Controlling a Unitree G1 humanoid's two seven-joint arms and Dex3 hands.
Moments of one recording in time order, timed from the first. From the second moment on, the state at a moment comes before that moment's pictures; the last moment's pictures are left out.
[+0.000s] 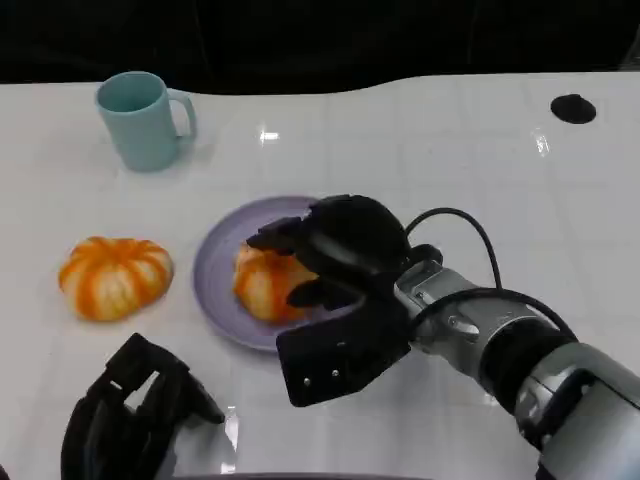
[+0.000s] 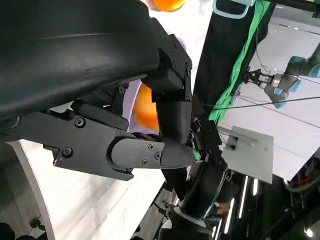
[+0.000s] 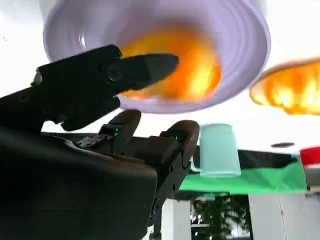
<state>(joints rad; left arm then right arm) -0.04 -0.09 0.29 0.64 -0.51 -0.38 -0.74 -0.97 0.13 0.71 1.28 -0.85 -0.35 -0.42</state>
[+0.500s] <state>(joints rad) -0.04 -0.09 0.29 0.64 -0.51 -0.38 -0.74 -0.96 0.11 0.70 1.21 -0.81 -0.38 -0.33</state>
